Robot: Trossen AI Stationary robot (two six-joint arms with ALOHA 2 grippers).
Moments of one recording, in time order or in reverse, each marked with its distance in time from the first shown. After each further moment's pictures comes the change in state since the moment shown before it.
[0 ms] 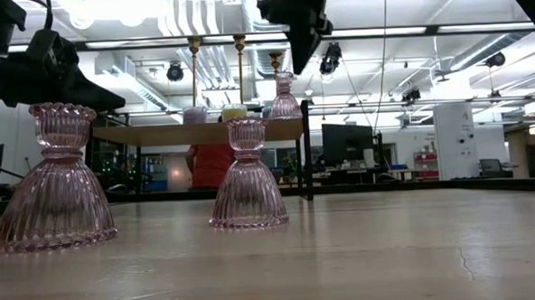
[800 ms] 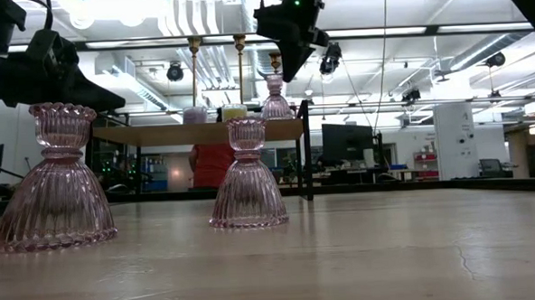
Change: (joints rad) left arm 0.000 0.000 0.000 0.000 0.000 0.000; right arm -0.074 -0.005 -0.055 0.171 0.013 0.034
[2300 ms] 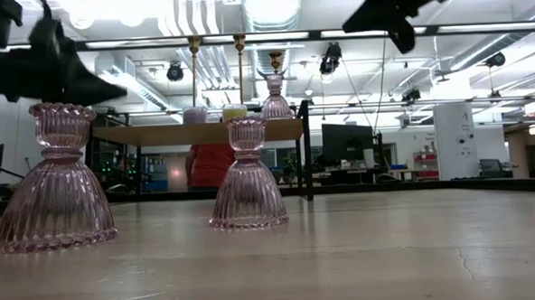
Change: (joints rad) left arm 0.000 0.000 0.000 0.050 -0.002 -0.086; right arm 0.108 -1.027 -1.292 1.064 -0.231 0.267
